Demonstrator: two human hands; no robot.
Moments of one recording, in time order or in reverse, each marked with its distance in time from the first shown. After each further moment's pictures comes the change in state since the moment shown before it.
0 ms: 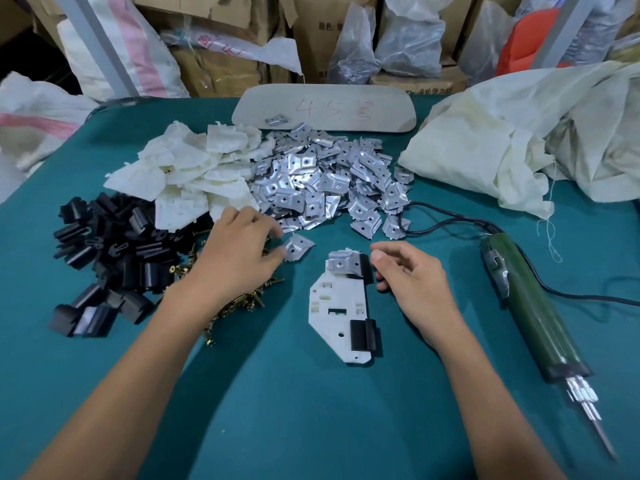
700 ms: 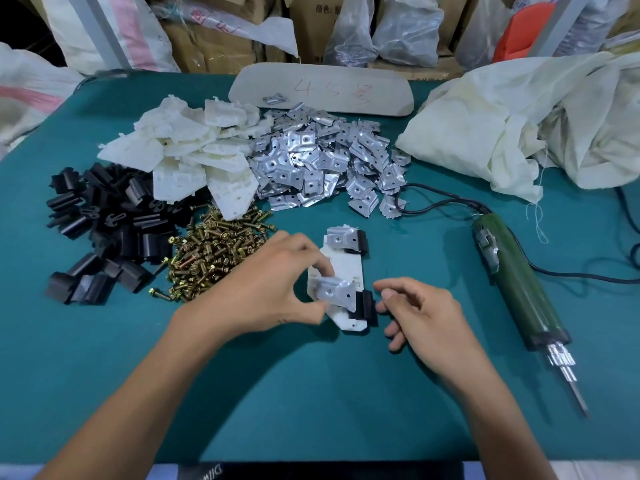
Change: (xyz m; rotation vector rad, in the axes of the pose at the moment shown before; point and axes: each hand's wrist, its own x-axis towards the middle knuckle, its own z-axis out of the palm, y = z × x) left_hand -0.062 0.051 -0.011 -0.313 -0.258 0.296; right_hand -0.081 0.002 -0.017 -0.111 -0.076 0.157
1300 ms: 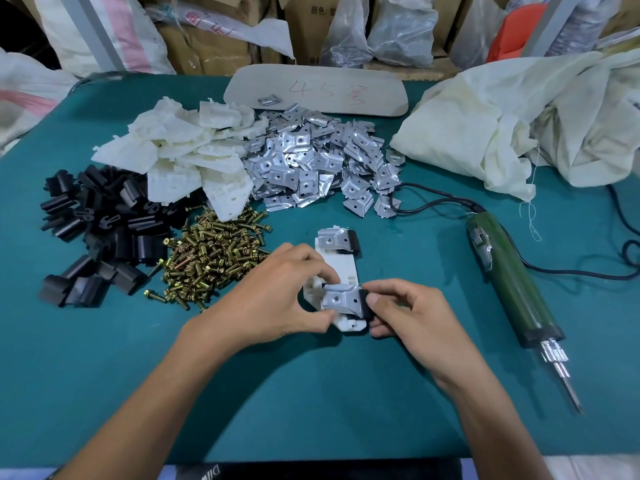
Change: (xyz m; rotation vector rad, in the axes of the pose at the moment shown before) left_hand -0.002 0.007 0.017 -0.073 0.023 -0.012; right_hand 0.000 -0.004 0.003 0.125 -0.076 0.048
